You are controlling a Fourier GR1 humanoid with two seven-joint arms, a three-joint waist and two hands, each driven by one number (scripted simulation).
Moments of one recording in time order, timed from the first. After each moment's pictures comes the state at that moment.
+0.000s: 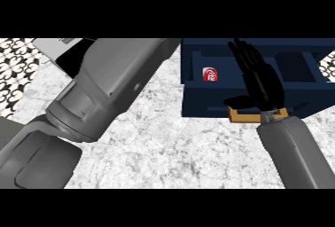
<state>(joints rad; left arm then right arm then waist) -1.64 0.05 -0.25 -0.30 0.57 0.59 0.03 -0.50 -0.24 0.13 -1.32 0.91 -0.18 0.00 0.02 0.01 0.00</state>
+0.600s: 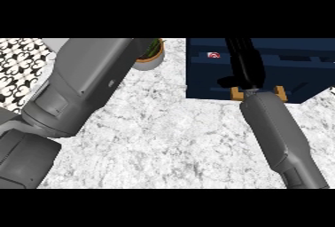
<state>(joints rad) -1.54 0.14 -0.27 -0.41 0.53 0.56 0.08 -0.77 -0.17 0.04 -0.82 1.04 -0.49 -0.05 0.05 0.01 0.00</state>
